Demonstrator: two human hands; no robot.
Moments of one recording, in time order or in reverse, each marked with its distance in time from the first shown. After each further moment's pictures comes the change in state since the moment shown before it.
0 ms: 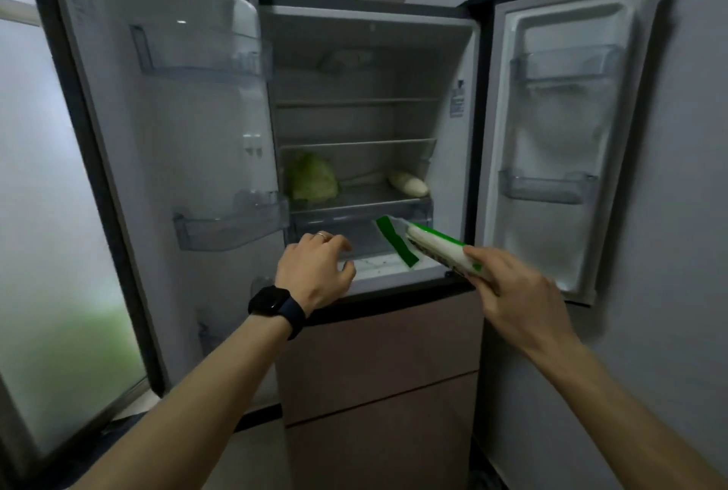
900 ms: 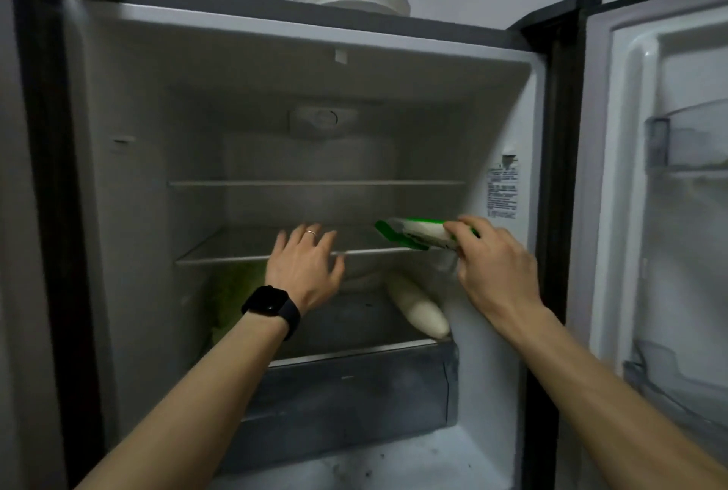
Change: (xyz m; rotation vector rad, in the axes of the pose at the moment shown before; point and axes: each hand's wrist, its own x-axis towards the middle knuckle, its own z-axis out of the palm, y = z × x) left_hand 0.442 -0.064 0.140 0.208 0.167 -0.075; right_hand 0.397 0.182 0.249 -0.251 0.106 -0.104
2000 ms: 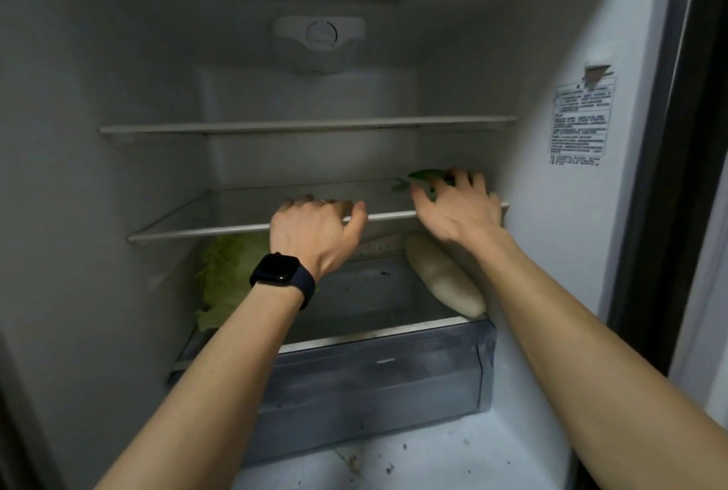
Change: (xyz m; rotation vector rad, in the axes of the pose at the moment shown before) left_hand 0.047 0.004 0.052 0.031 0.082 -0.033; right_hand 0.086 -0.021 0.138 0.117 -0.505 0.269
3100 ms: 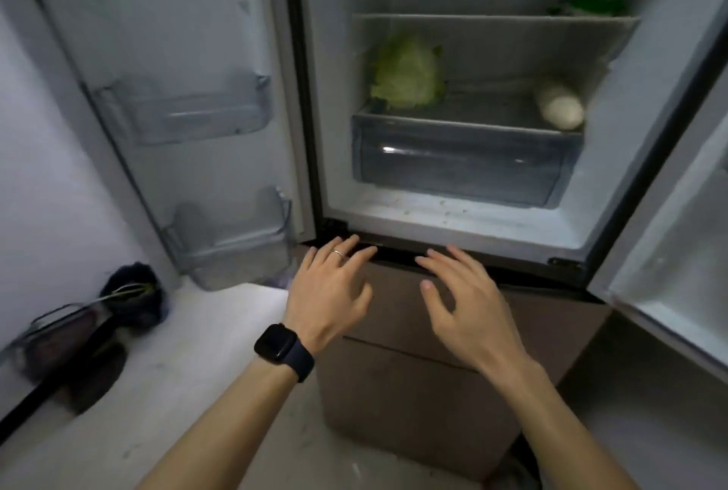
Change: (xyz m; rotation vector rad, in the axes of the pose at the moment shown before) left_hand -0.472 0.063 -0.142 -0.041 -0.434 -0.361; right_hand -0.480 0.040 0.019 0.608 -0.275 -0.548
